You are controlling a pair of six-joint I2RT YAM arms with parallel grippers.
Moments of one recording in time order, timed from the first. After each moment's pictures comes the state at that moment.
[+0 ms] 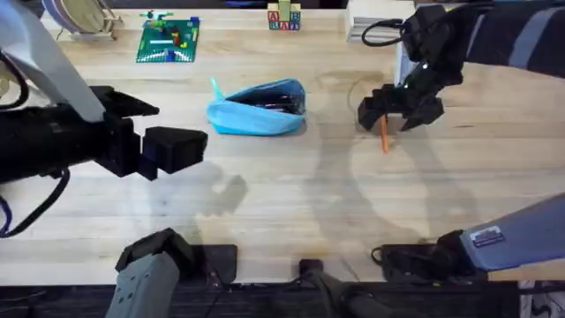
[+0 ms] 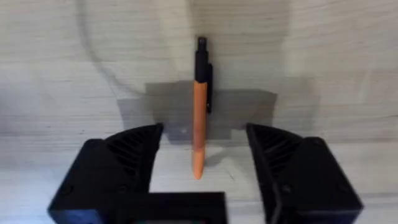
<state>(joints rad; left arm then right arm) 0.46 0.83 1.03 -1.29 0.69 0.72 0.13 1.75 1.14 -0.89 0.03 0.19</state>
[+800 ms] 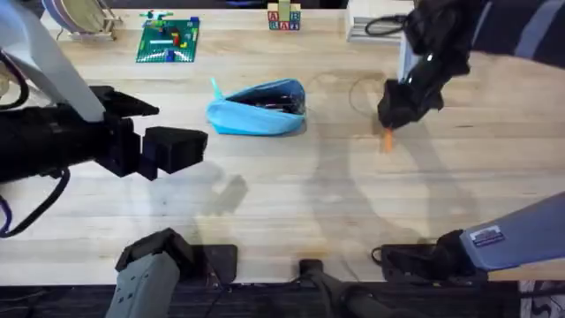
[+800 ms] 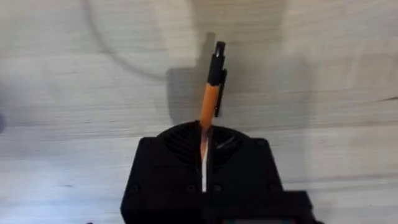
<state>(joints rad) 0.46 0.83 1.03 -1.29 0.69 0.72 0.13 1.75 1.21 -1.00 0.03 0.20</state>
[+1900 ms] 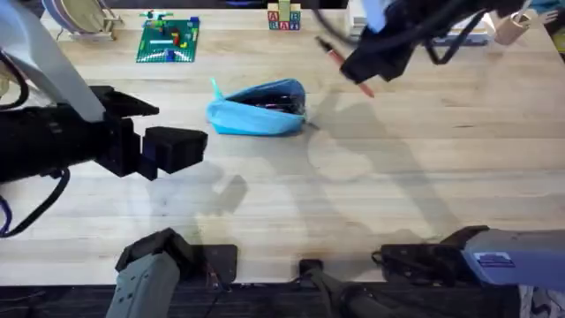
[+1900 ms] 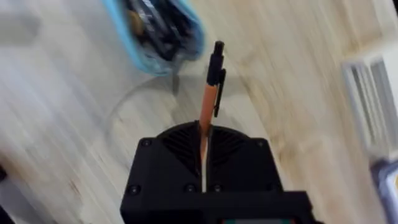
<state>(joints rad) 0.46 0.83 1.03 -1.29 0.69 0.72 0.45 1.52 1.53 -1.11 -0.13 -0.60</state>
